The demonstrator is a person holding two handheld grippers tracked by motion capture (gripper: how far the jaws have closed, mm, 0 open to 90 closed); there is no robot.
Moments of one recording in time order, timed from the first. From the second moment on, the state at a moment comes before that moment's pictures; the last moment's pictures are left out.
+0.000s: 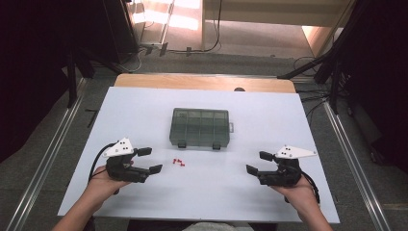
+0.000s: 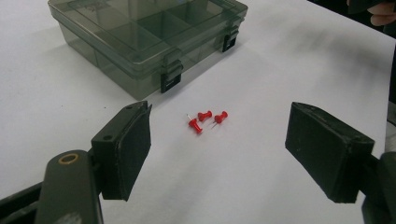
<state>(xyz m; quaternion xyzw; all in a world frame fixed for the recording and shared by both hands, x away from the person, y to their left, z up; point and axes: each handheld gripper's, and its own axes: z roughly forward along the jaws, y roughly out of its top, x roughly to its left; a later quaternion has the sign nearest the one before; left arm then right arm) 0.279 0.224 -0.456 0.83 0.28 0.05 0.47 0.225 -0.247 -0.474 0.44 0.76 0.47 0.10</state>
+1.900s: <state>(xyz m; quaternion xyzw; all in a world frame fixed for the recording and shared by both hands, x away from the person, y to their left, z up) 0.272 0.234 -0.457 0.82 0.31 0.08 0.47 0.268 -0.219 -0.473 0.44 0.75 0.49 0.10</state>
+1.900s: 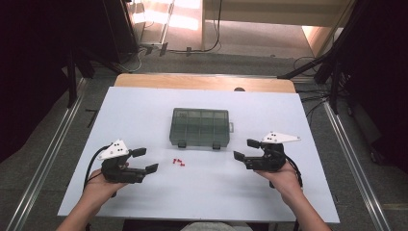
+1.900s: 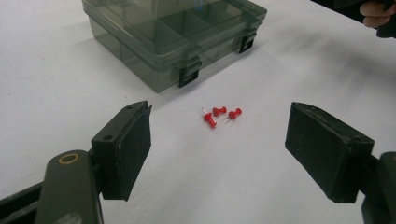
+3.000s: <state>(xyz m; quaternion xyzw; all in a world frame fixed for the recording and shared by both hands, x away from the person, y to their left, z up) 0.287 0.226 -0.460 0.82 0.31 0.07 0.48 0.310 -0.203 -0.485 0.44 0.76 0.46 0.12</state>
